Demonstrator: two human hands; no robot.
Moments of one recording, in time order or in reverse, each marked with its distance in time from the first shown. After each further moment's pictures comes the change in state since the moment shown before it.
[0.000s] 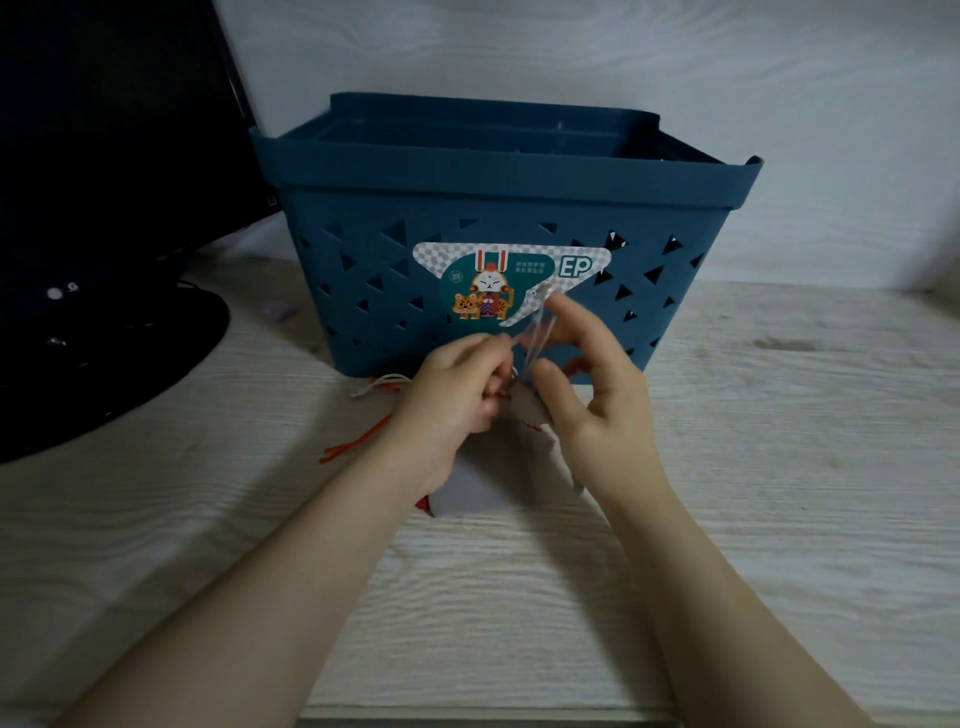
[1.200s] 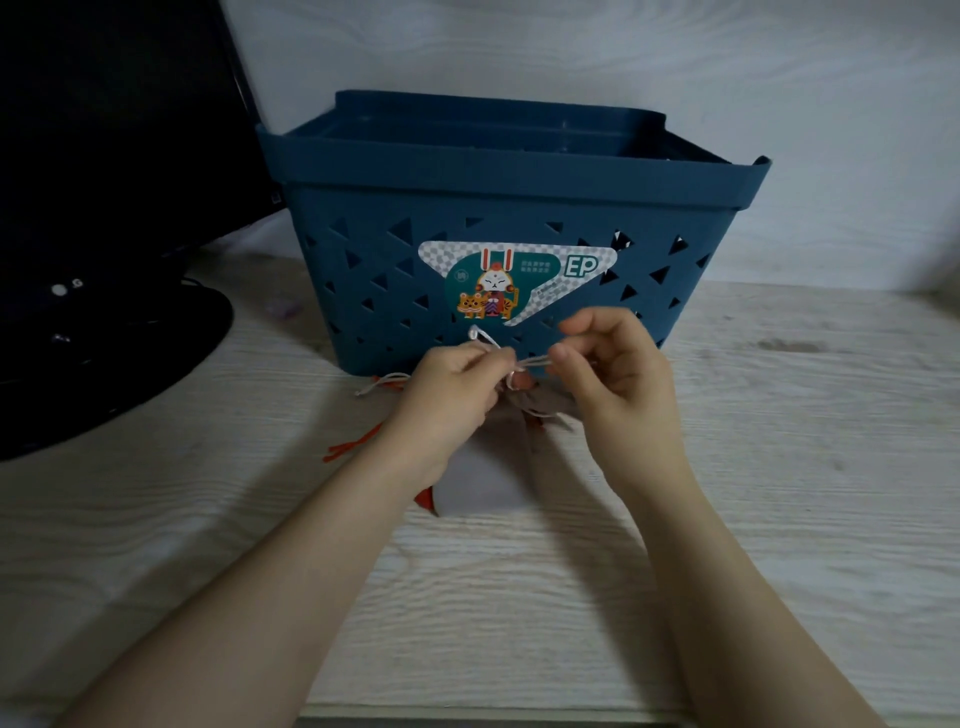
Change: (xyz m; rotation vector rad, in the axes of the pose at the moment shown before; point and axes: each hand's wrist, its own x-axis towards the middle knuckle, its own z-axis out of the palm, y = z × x) left_hand 0.006 -0.007 -0.006 0.186 0.072 0.016; right_hand 0.005 -0.004 -0.008 0.234 0.015 0.211
